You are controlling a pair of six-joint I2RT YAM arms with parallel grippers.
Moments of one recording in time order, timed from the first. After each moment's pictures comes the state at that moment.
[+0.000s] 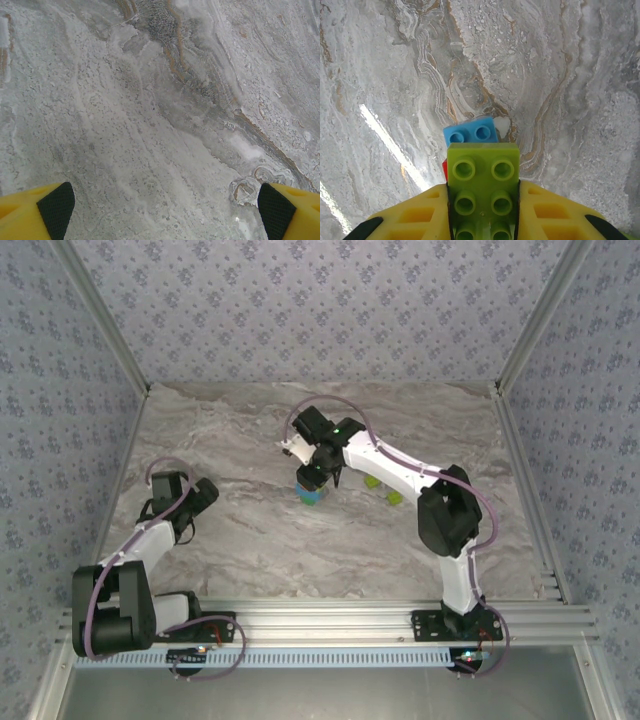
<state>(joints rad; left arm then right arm) 0.08 1.21 0.47 -0.08 0.02 -0.58 0.76 2.00 1.76 -0.94 -0.09 -0.18</state>
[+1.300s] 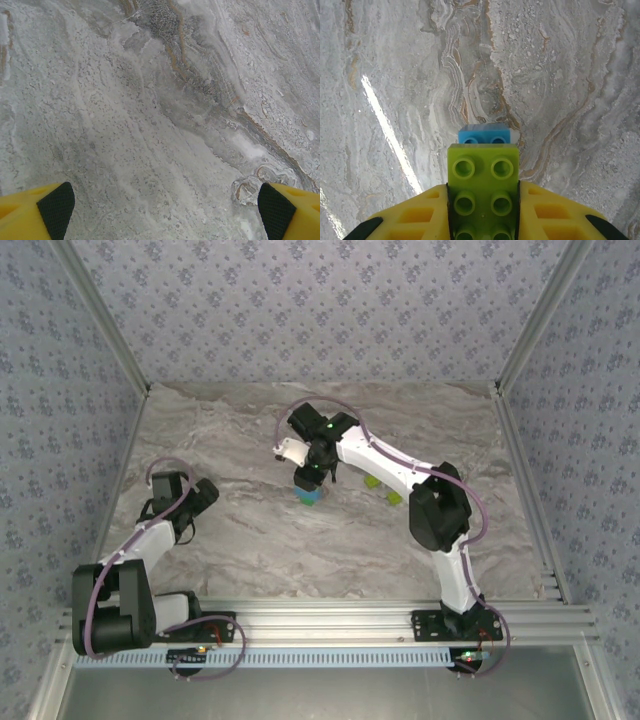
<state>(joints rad) 0.08 1.21 0.47 -0.08 0.02 -0.58 0.76 2.08 1.87 -1.01 -0.15 -0.40</state>
